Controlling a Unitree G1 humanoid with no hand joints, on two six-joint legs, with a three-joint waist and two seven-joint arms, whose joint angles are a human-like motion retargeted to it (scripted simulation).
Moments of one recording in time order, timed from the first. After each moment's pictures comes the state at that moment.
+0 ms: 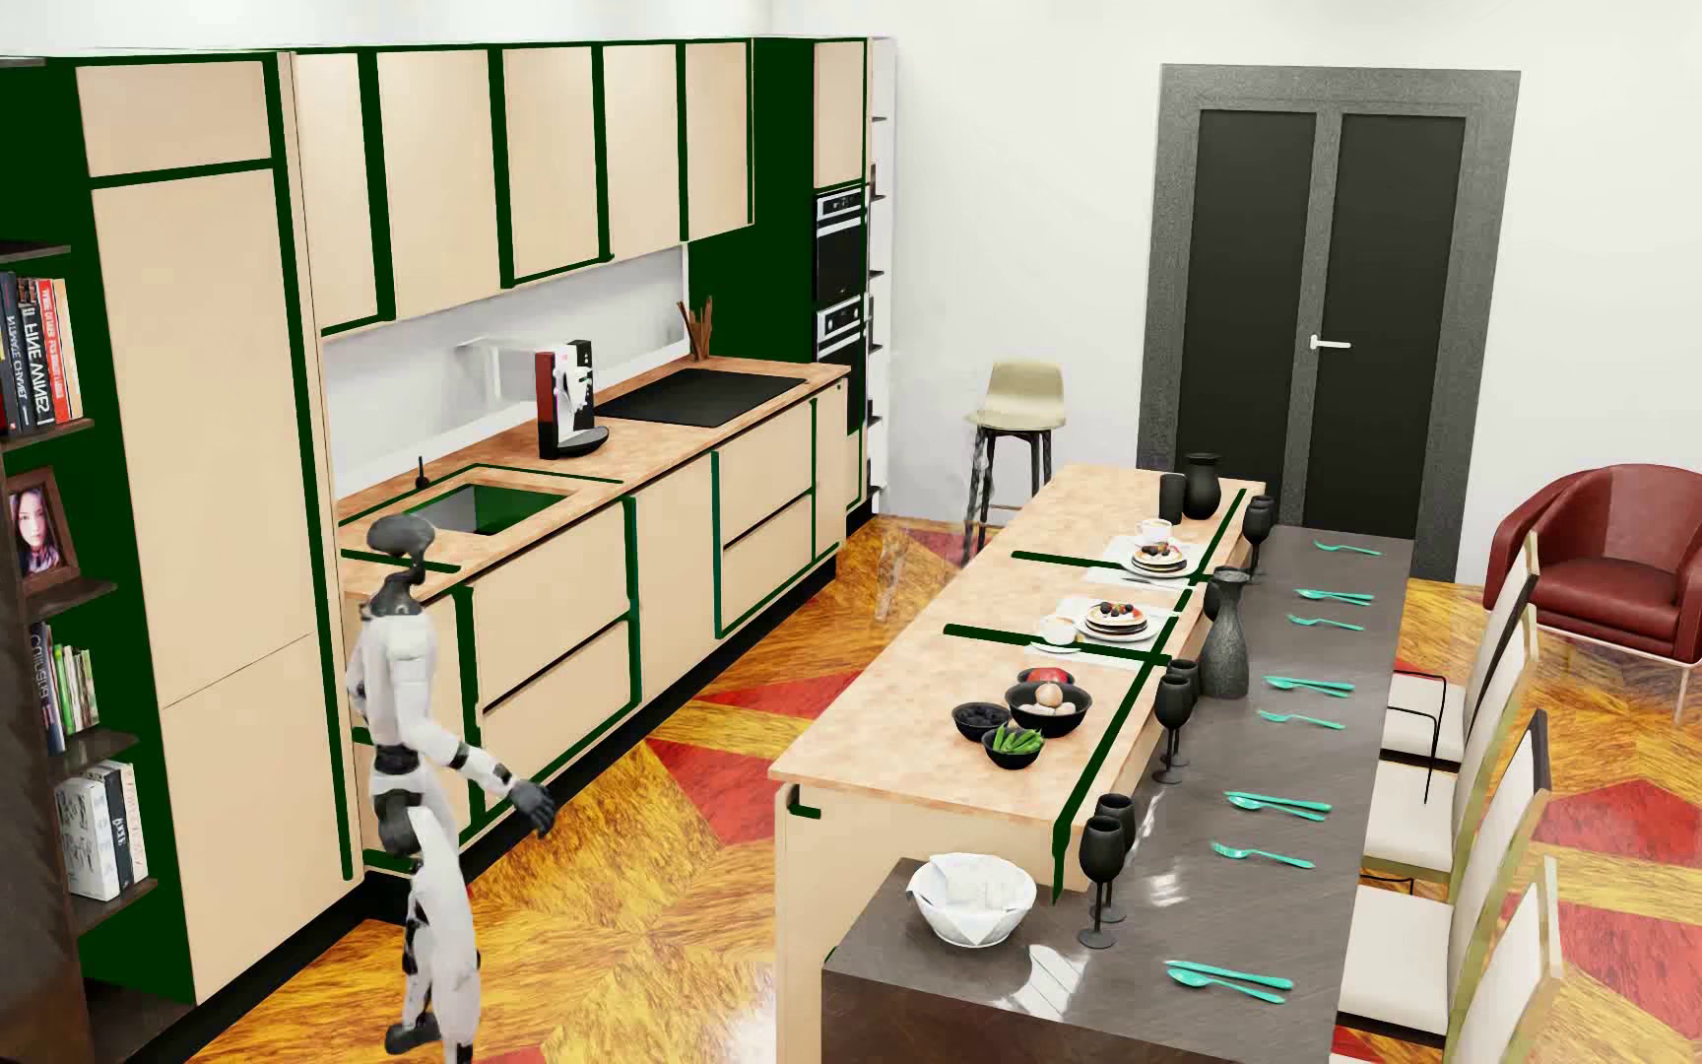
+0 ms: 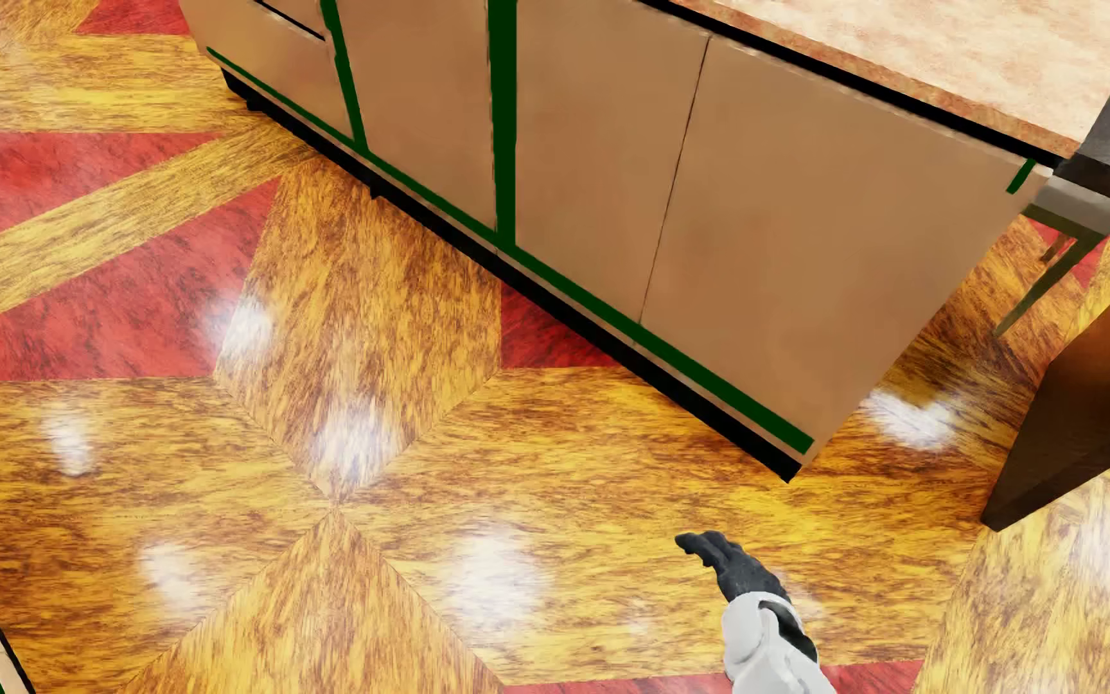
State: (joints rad) body -0.23 -0.29 0.08 -0.03 -0.46 -0.10 0.27 -0.85 0.00 0.39 0.48 0.37 -0.08 -0.37 -0.14 0.05 -0.22 0.03 -0.06 0.27 0.30 0.75 0.56 0.57 -0.56 0.23 0.30 0.09 -0.11
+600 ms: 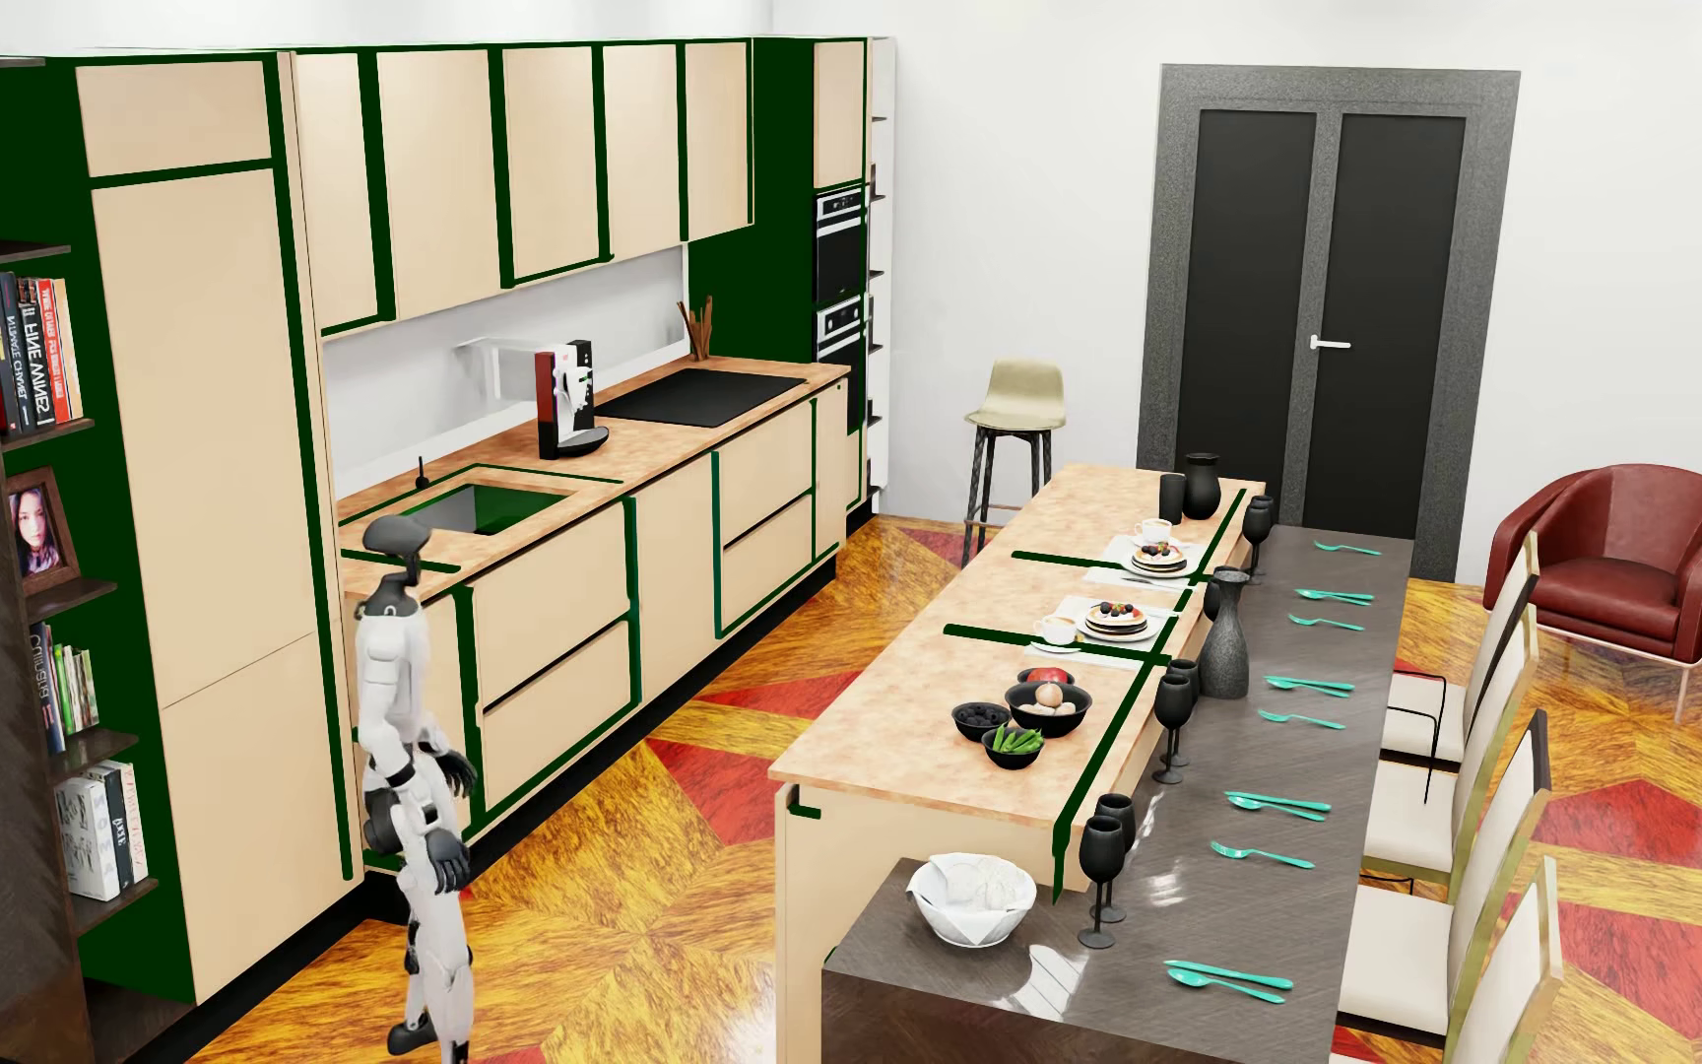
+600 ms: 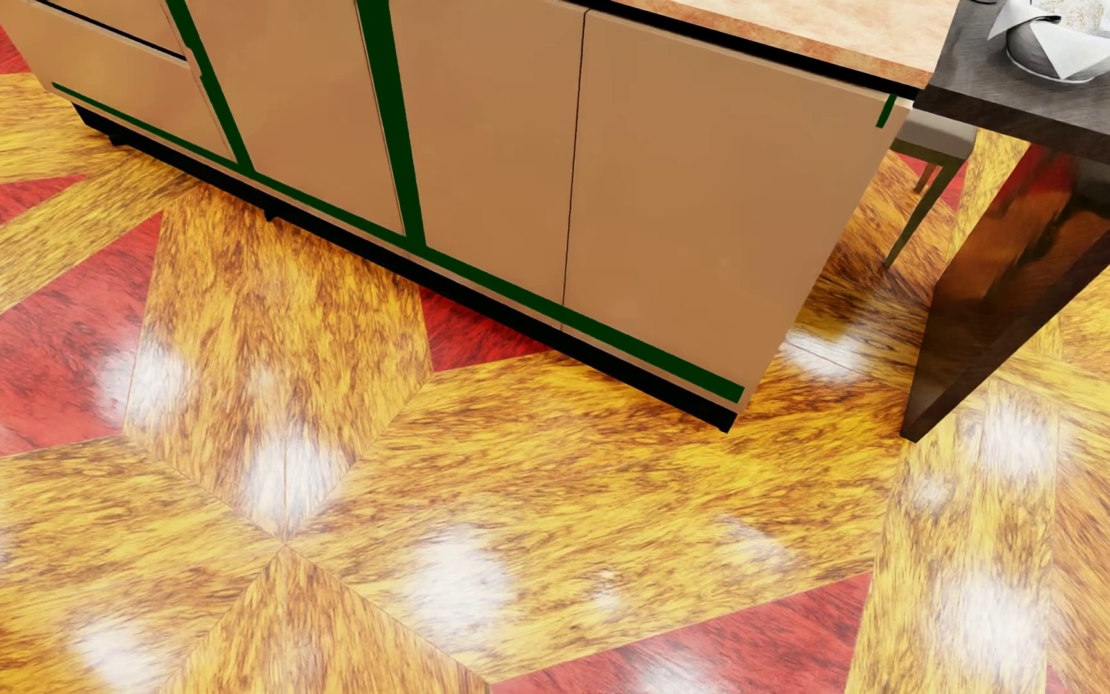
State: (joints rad) body -0.22 -0.41 0.05 -0.02 -0.42 -0.10 0.43 -0.66 0.00 0.37 0.50 0.19 0.09 -0.39 -0.10 0.02 -0.26 0.07 -0.06 0.23 0.38 0.77 0.83 0.75 -0.44 0.13 0.32 0.11 -0.28
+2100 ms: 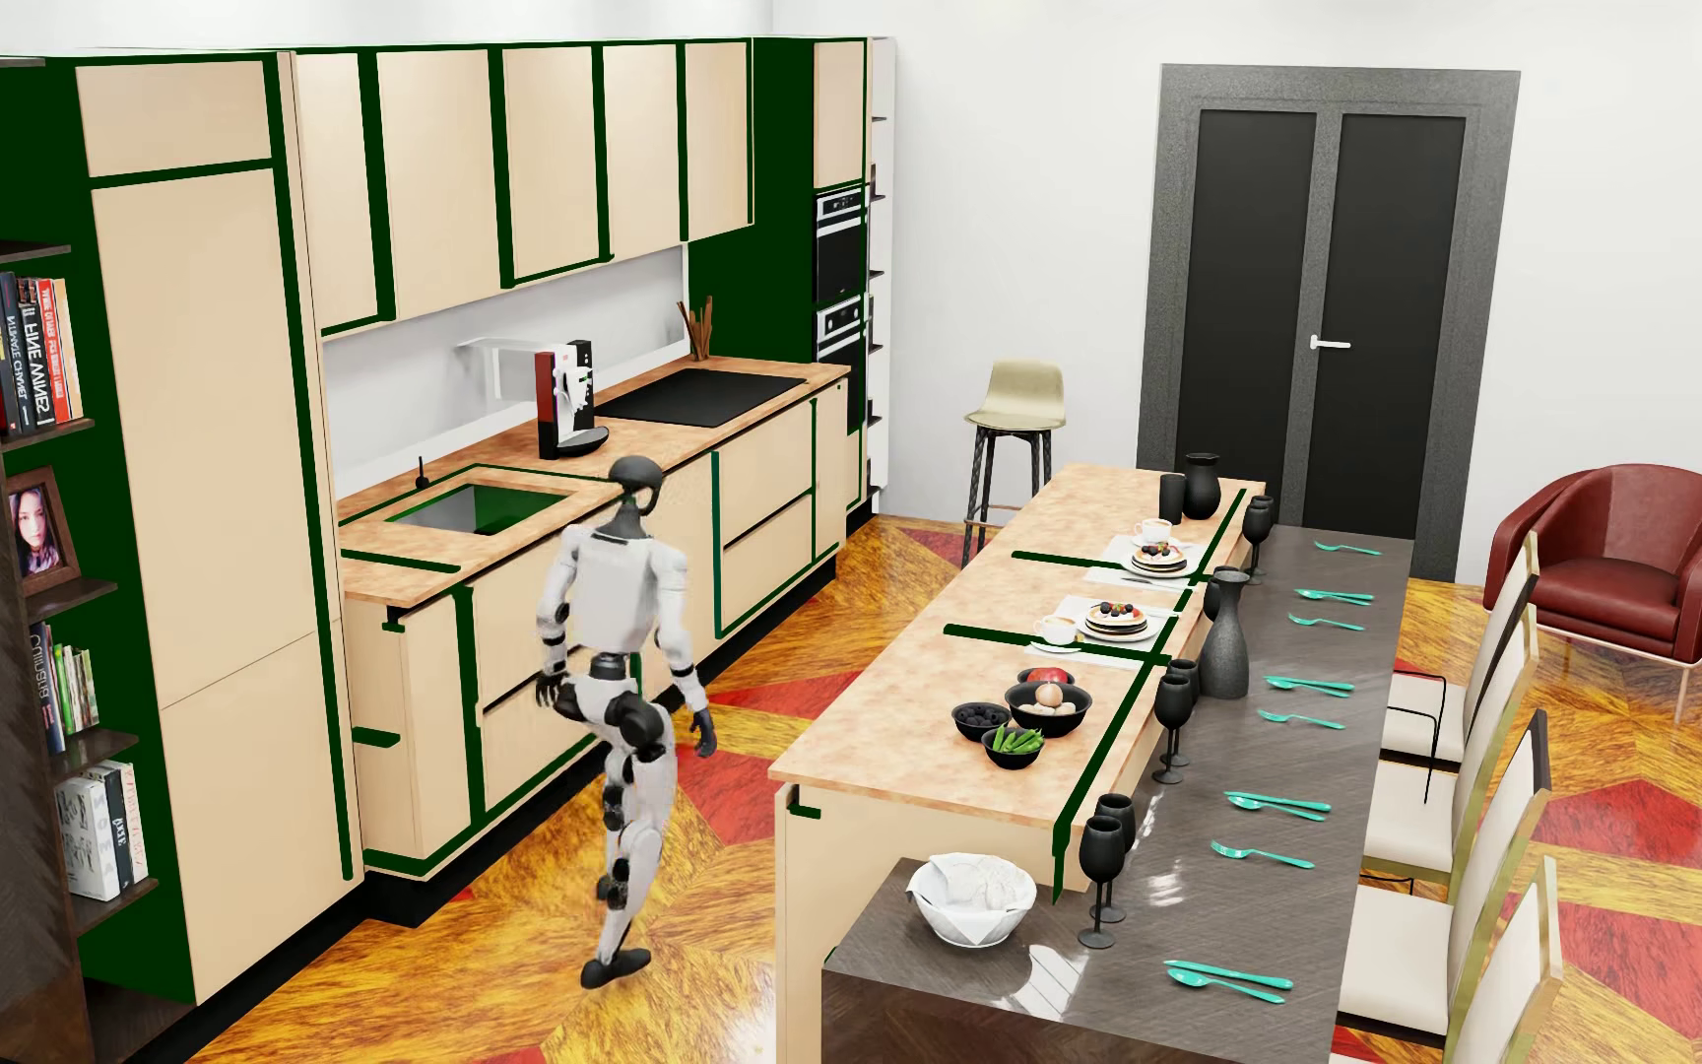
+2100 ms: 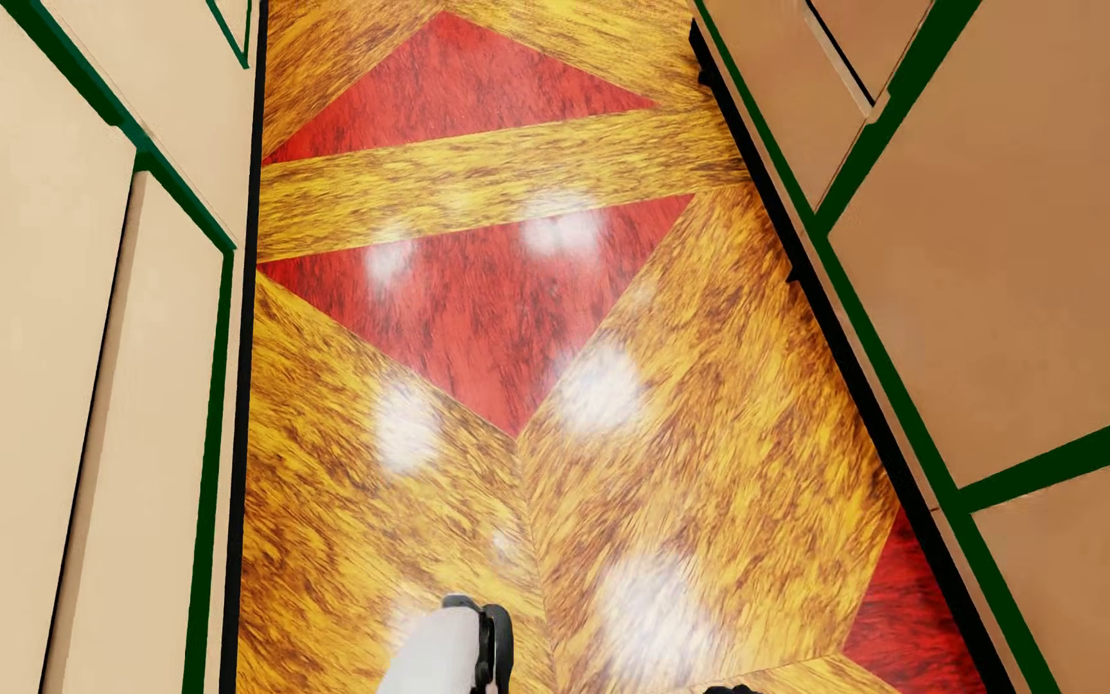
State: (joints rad) body -0.85 -0.13 0.02 0.03 -0.06 0.04 0.03 -0.21 0.05 0.85 0.44 0.31 0.09 -0.22 -0.50 0.10 -0.27 -0.06 0.05 0.13 0.37 0.61 0.70 0.52 -0.70 0.14 0.31 0.27 0.04
